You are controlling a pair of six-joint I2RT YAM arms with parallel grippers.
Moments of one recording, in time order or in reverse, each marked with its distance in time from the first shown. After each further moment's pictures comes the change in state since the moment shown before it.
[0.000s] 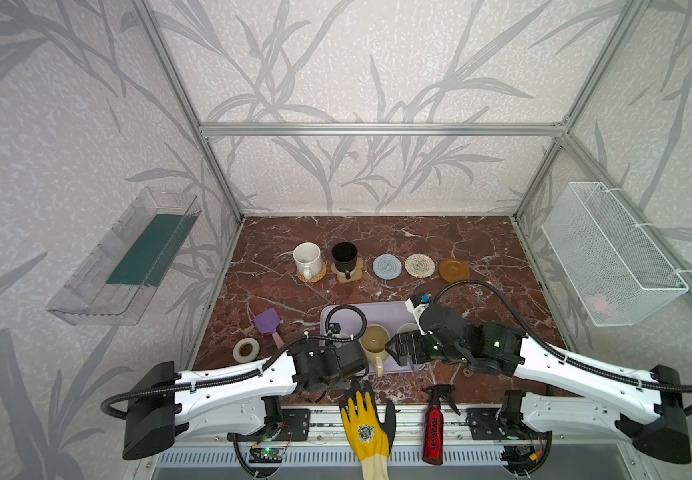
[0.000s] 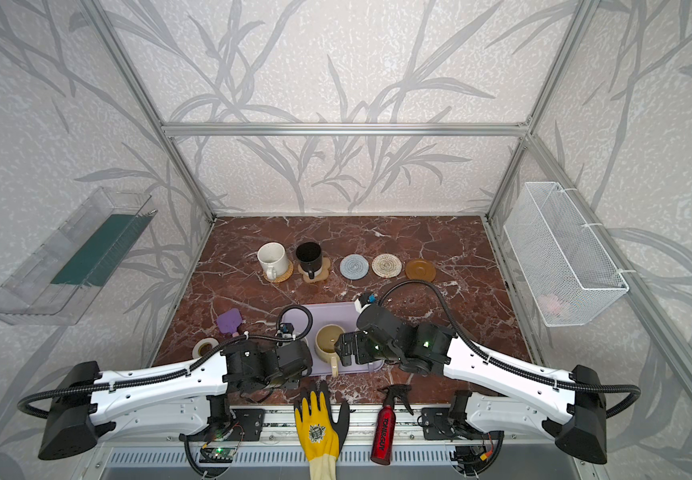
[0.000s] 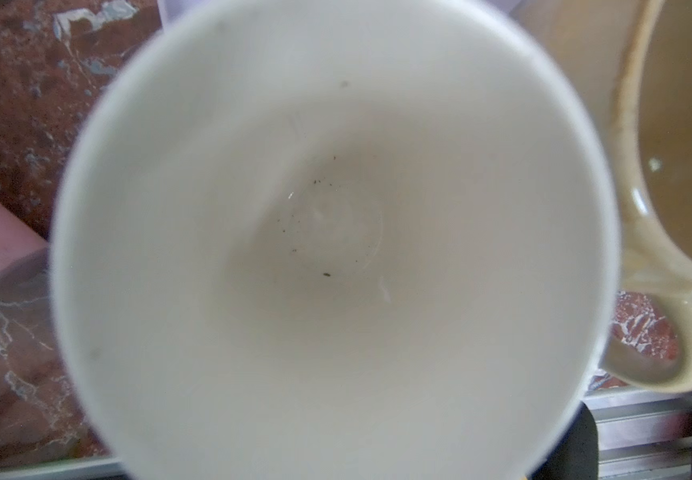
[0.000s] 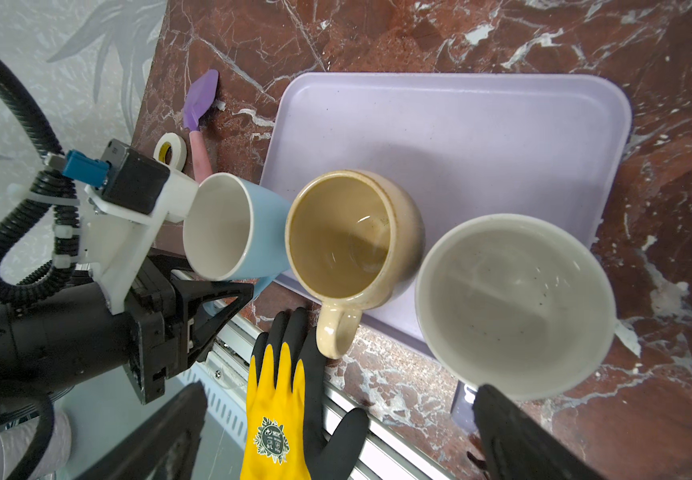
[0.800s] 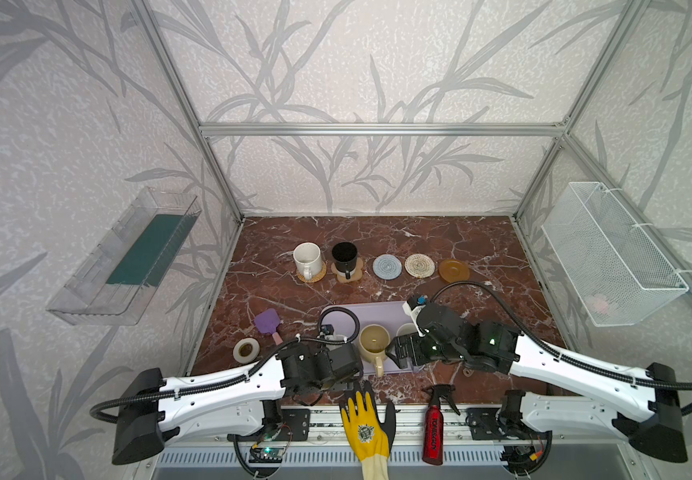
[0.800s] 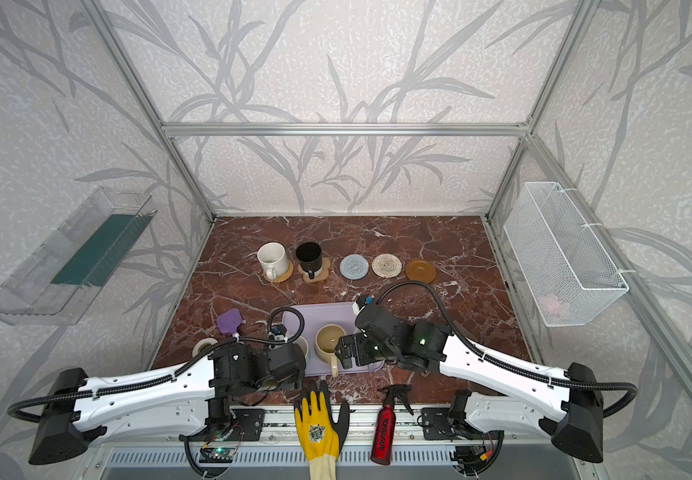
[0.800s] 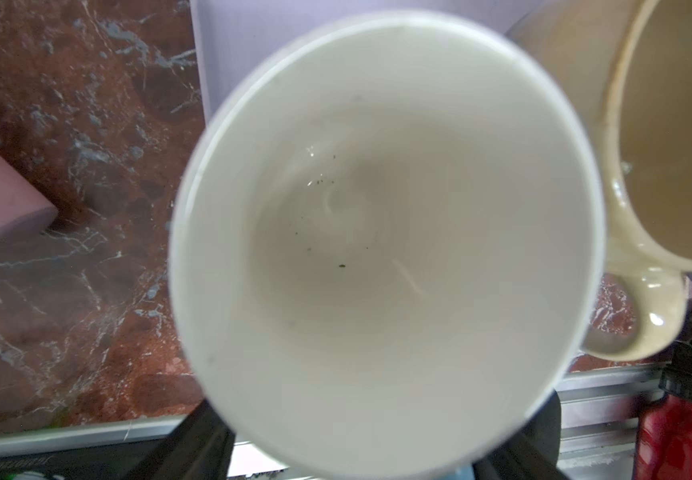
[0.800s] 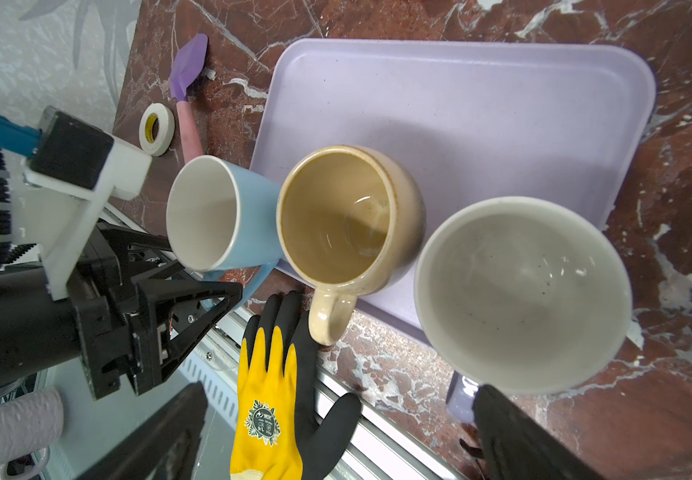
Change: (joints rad) left arm -0.026 -0.085 -0.023 -0.024 0.019 -0.101; right arm -0.013 0.028 0.007 -0.023 -0.050 -0.033
